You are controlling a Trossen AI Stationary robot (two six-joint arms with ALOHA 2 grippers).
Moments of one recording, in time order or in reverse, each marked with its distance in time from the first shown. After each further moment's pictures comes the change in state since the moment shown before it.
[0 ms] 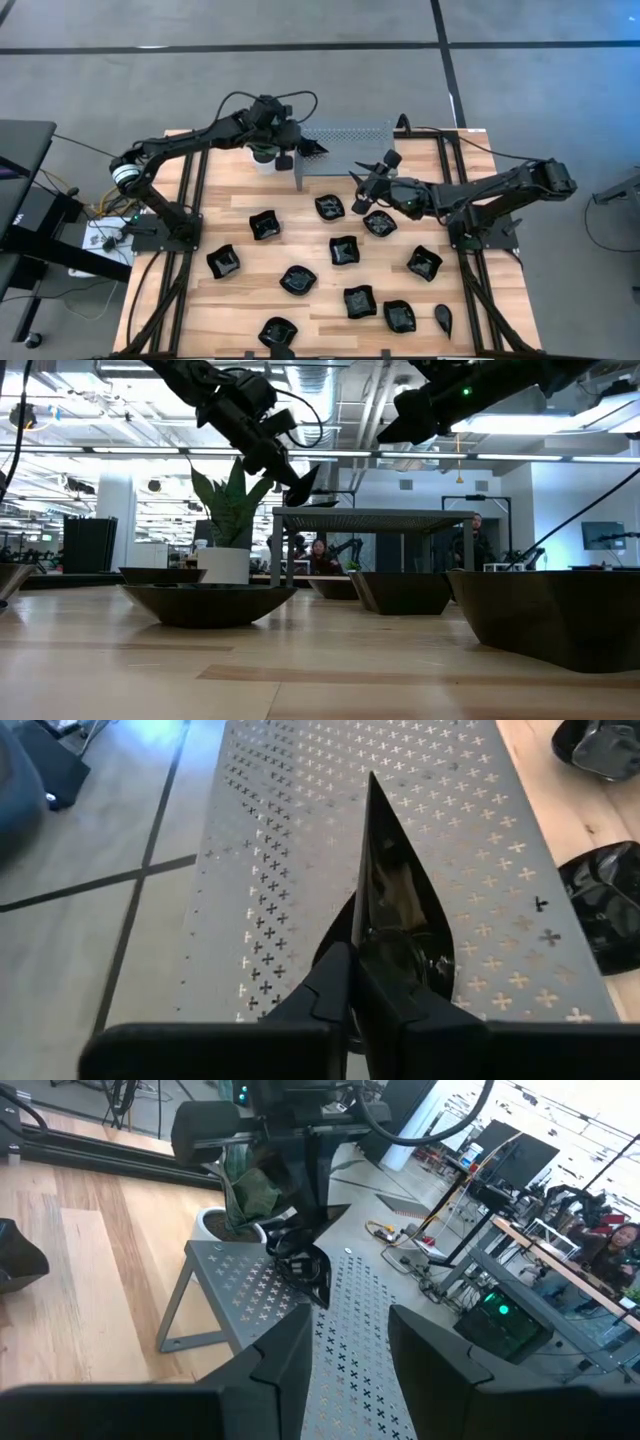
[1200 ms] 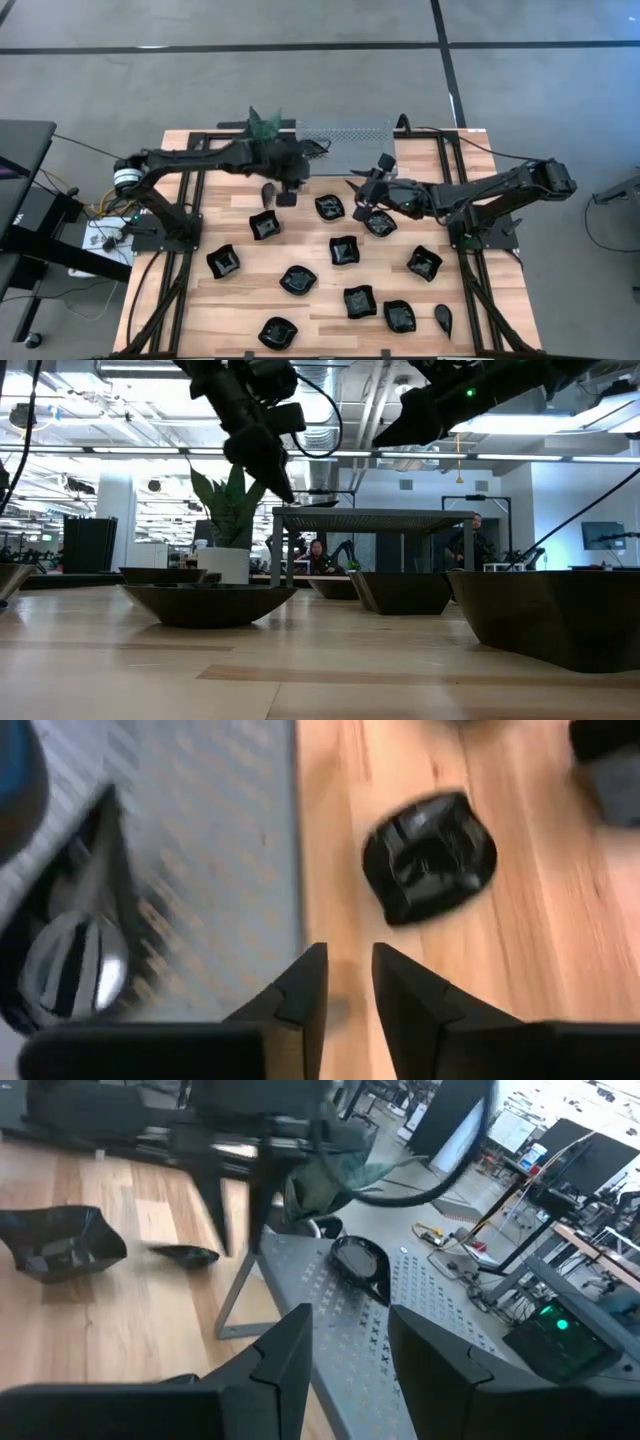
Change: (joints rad) left arm -0.309 0.000 0.000 -0.284 -0.236 -0.260; right arm 0.001 0.001 0.000 -0.056 -0.132 0.034
